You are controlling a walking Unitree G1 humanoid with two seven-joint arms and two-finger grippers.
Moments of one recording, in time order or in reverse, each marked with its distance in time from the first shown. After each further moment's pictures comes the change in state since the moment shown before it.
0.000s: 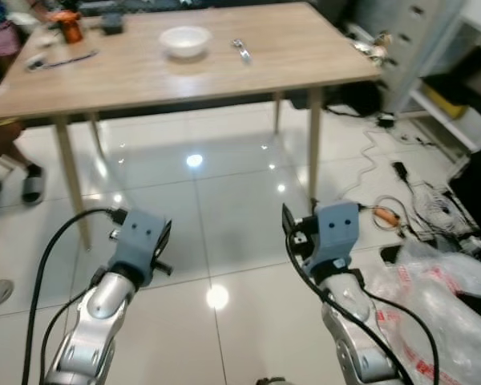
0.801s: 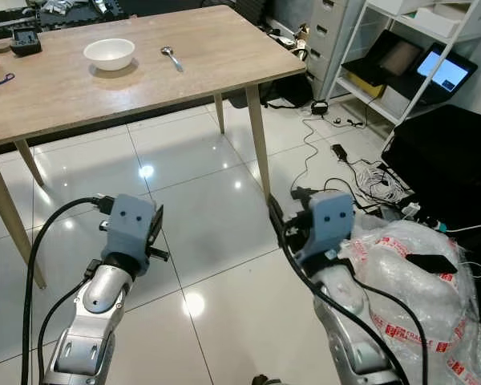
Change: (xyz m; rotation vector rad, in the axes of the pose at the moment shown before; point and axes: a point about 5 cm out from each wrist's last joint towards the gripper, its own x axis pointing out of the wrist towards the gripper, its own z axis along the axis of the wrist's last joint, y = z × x) left arm -0.017 0.017 -0.007 -0.069 0.056 0.227; right arm 0.012 0.037 0.021 0.154 -0.100 0.242
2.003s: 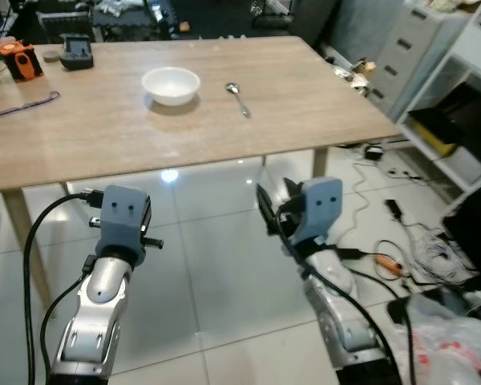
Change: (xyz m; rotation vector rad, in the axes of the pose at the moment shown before) left arm 0.020 -0.002 0.015 0.017 -0.037 0.050; right arm 0.006 -0.042 -0.010 -0.039 0.066 -0.158
